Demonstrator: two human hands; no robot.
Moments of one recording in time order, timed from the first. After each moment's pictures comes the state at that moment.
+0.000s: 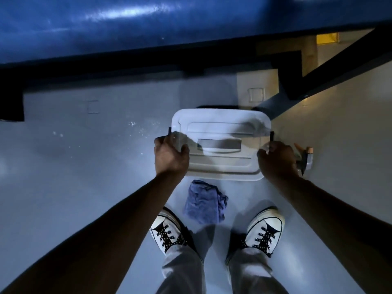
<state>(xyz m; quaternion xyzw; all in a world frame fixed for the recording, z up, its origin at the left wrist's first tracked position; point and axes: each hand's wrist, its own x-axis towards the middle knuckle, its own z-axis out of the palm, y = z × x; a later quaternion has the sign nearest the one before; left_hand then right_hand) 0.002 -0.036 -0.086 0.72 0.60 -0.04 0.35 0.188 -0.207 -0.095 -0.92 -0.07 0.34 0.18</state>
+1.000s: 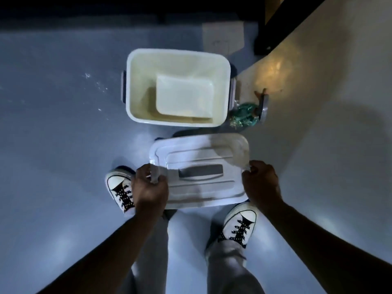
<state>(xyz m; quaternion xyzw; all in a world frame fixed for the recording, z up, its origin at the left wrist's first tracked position) -0.104 -0.242 -0.094 0.56 0.72 -0.03 0.41 0.108 -0.405 -0.094 -0.92 -0.05 0.37 0.14</state>
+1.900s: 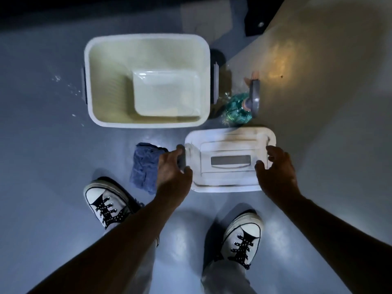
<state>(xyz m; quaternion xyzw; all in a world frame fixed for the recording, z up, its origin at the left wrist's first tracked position) -0.006 -0.273 -0.171 0.69 0.57 -0.14 0.42 0.169 -0.443 -0.160 -0.92 -0.08 0.33 0.19</state>
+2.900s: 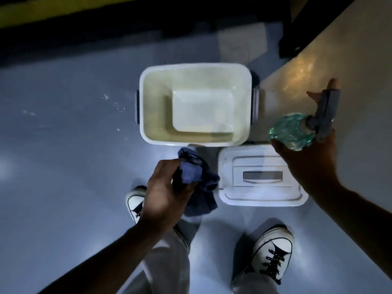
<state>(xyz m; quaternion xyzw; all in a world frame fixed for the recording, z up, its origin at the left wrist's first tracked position) -0.062 -0.192 -0.070 0.71 0.48 0.04 0.51 0.197 -0.356 -0.121 -0.88 -0.15 0.21 0.40</state>
